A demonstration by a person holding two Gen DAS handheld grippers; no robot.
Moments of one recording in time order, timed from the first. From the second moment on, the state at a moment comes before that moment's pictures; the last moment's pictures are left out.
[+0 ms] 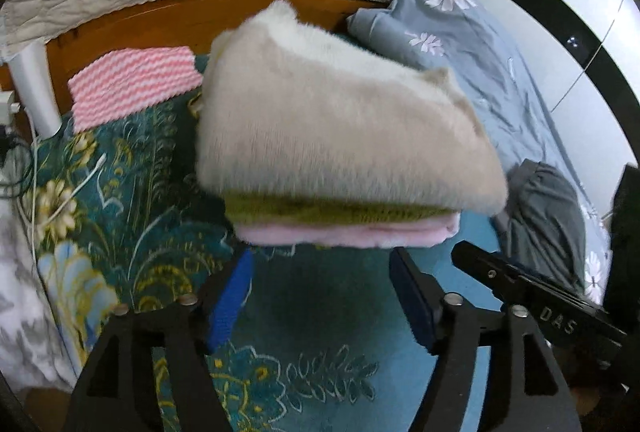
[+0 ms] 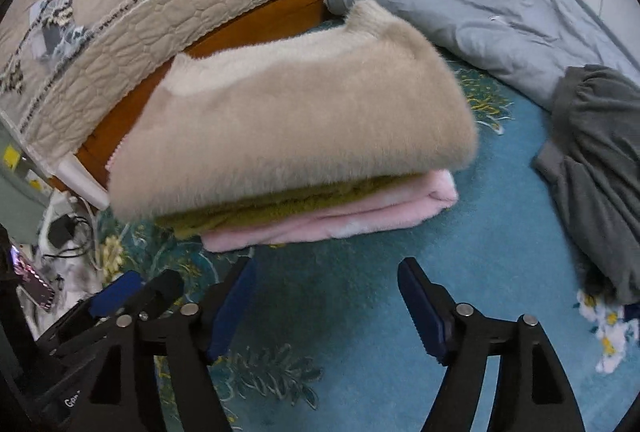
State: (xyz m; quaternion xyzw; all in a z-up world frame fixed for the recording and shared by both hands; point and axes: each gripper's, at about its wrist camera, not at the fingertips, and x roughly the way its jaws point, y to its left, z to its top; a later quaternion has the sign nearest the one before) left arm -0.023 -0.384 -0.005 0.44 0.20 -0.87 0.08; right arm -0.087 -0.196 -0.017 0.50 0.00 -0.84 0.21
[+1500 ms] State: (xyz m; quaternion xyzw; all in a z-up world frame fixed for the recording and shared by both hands) left arm 0.024 -0.369 0.026 0.44 0.17 -0.87 0.11; right arm -0.045 -0.178 0.018 0.47 0.02 -0.86 0.20
